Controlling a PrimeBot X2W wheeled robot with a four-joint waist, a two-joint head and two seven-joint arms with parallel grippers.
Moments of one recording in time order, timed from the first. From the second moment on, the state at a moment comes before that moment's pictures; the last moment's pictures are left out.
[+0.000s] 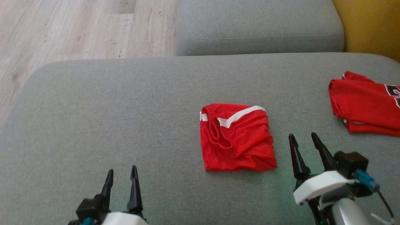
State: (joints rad) left arm 0.02 0.22 -0.48 0.22 -0.60 0.25 -0.25; right arm -0.07 -0.05 0.09 0.33 0.22 0.13 -0.11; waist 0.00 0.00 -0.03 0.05
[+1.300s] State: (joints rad) left arm 0.05 0.23 -0.45 0.21 -0.57 0.26 -0.25; right arm -0.01 -0.05 0.08 0.28 0.19 0.13 -0.07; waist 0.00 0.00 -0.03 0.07
